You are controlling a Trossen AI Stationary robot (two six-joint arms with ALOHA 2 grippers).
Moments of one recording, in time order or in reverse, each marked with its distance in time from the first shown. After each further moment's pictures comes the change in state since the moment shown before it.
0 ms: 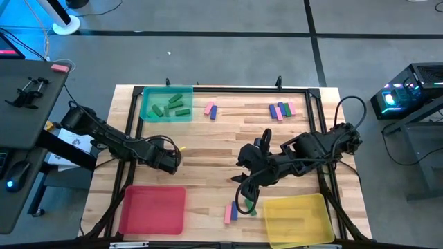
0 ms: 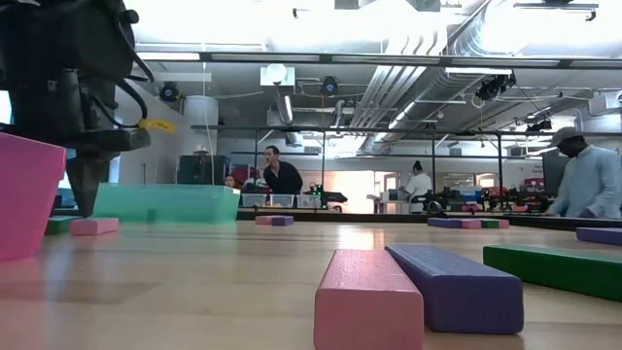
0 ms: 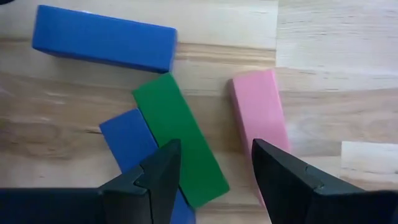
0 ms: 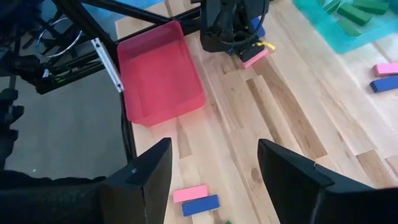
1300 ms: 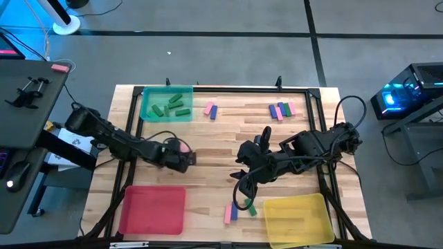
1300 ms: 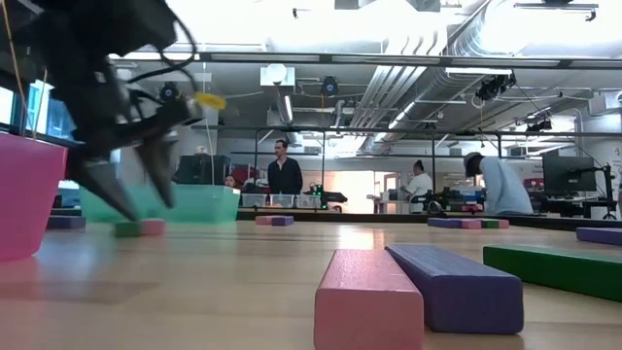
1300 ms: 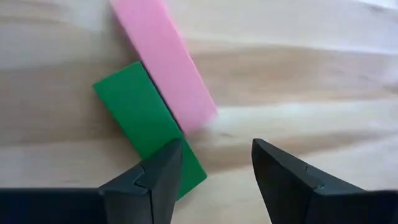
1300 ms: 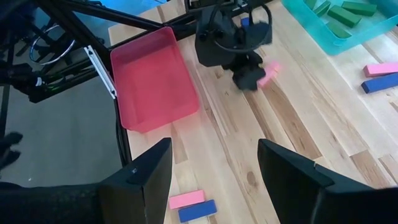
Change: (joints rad) left arm 0.044 0.073 0.003 0.504 -0.033 0.176; right arm -0.015 0.000 0.000 0.000 0.015 0.010
